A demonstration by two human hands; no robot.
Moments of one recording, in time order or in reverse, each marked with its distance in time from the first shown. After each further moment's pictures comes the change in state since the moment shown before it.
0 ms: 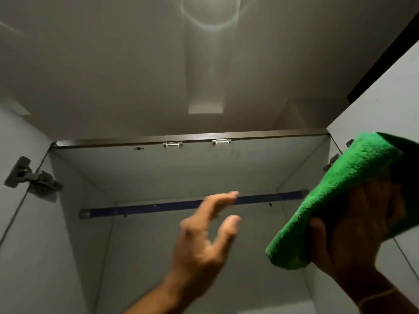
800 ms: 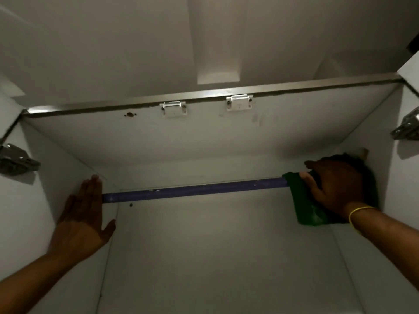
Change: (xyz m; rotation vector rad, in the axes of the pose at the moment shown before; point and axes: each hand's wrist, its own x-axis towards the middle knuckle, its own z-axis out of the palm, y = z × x) left_hand -0.022 -0.314 -0.224 1.255 -0.098 -0.149; right_hand -0.032 0.100 0.235 -0.043 -0.601 0.022
